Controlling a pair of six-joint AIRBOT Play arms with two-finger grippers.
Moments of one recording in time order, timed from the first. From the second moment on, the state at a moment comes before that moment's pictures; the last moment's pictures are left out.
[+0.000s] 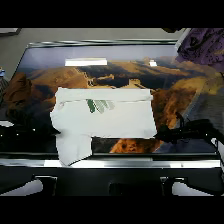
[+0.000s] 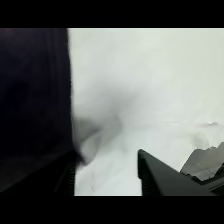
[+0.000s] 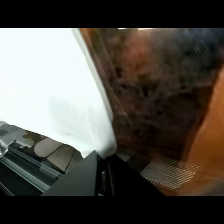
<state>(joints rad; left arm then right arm) 0.47 -1.34 0.67 0.86 -1.20 -1.18 -0.41 -1.42 0.66 2.35 -1.21 -2.08</state>
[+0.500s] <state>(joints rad) 0.41 -1.34 0.75 0.86 -1.19 -1.18 -0.34 -1.30 0.70 2.36 -1.16 -2.07</state>
